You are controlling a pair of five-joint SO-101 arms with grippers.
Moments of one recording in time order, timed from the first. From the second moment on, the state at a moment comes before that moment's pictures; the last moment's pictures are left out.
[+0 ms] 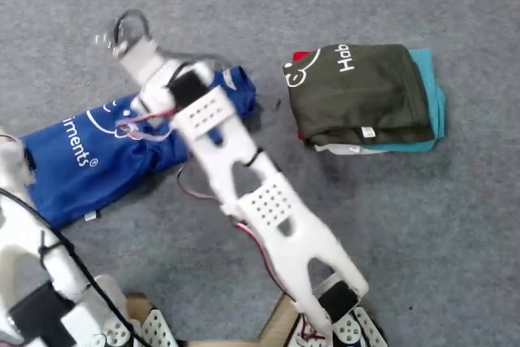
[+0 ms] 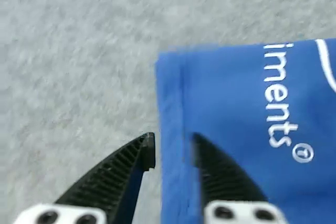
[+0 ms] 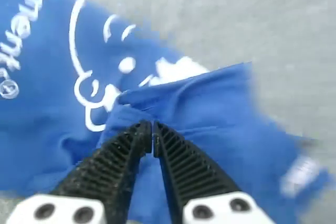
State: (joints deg) left arm -46.3 -19.1 34.9 50.5 -19.4; right arm -38.4 66.9 -93.9 89.0 13.1
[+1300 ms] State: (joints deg) left arm -59.4 42.6 -45.9 100.3 -16.3; right arm -23.4 39.7 -94.0 100.2 13.1
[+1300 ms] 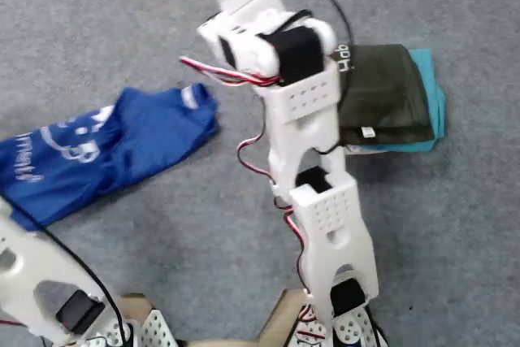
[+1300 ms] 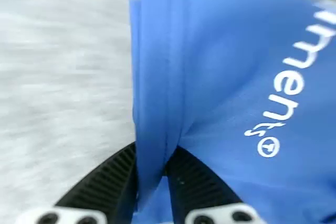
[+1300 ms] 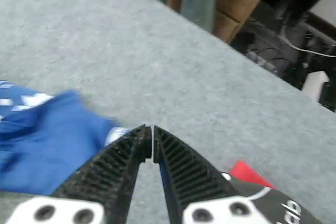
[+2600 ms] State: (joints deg) left arm -5.9 12.2 -21.2 95.2 -0.4; right arm -8.3 30.6 -94.1 100.6 13.2
